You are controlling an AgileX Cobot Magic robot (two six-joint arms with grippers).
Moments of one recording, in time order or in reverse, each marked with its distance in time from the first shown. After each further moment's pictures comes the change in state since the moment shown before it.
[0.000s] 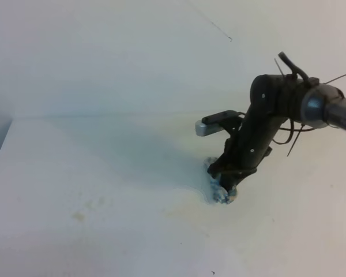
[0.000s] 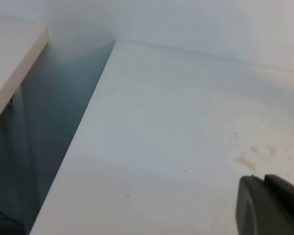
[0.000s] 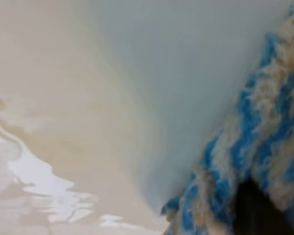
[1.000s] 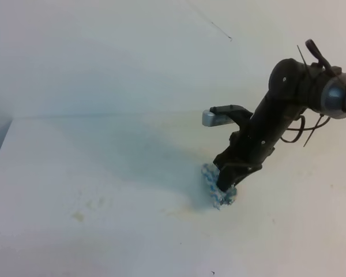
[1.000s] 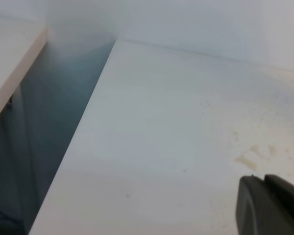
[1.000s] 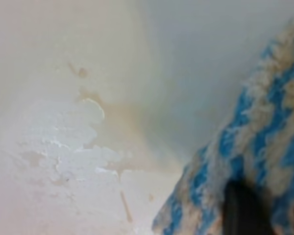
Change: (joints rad) left arm 0.000 0.000 0.000 0.000 0.000 0.000; right arm -0.101 -0.073 0.000 0.260 0.099 -0.139
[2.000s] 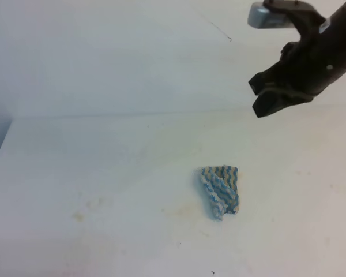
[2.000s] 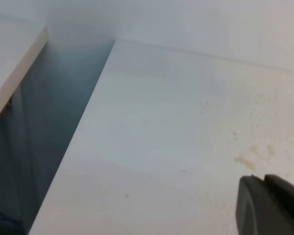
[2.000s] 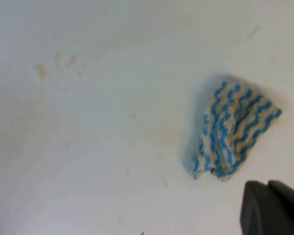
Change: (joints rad) left arm 0.000 0.000 0.000 0.000 0.000 0.000; right arm -0.008 -0.428 0.072 -0.118 0.028 0.242
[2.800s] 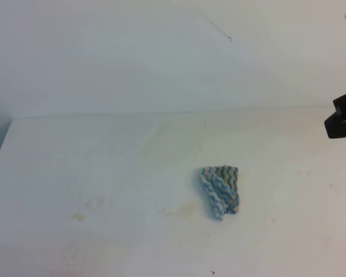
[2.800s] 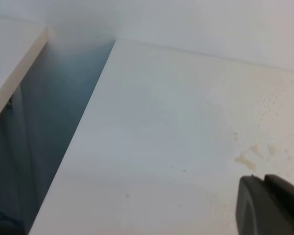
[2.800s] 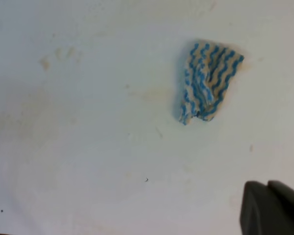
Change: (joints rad) left arm 0.000 0.000 0.000 0.000 0.001 0.000; right arm 0.001 -0.531 0.369 -0.140 -0.074 0.208
